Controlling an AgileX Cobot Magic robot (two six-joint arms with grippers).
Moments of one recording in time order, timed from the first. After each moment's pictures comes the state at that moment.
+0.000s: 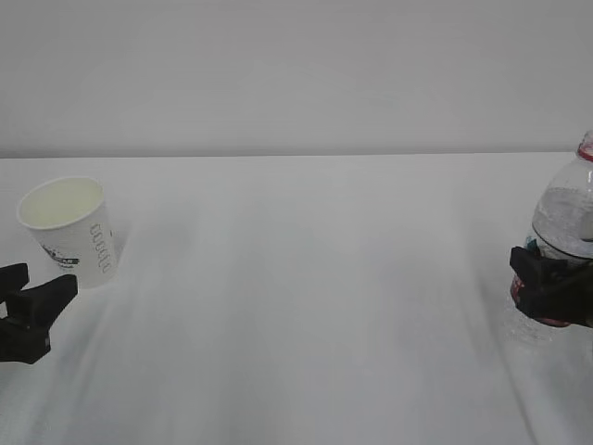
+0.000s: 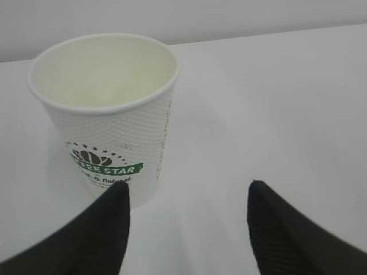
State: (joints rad) left arm -0.12 1.66 -0.11 0.21 -1.14 -0.10; right arm 0.04 1.75 -0.25 -0.11 -1.03 0.01
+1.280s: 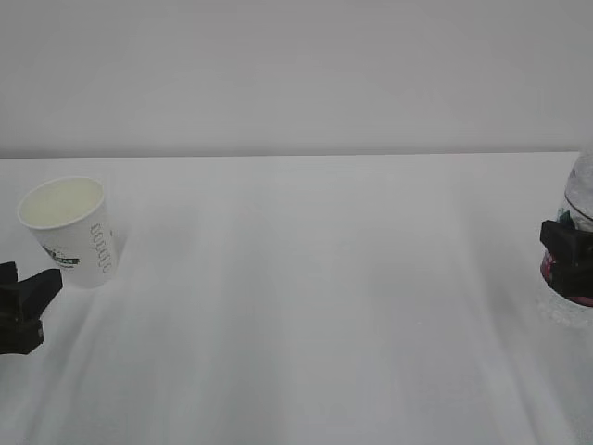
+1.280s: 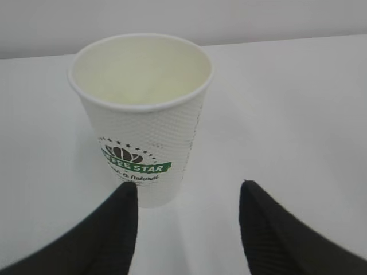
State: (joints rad) left arm -0.12 1.66 -0.11 0.14 -1.14 -0.10; right arm 0.04 1.42 -0.25 -0.09 -0.72 -0.01
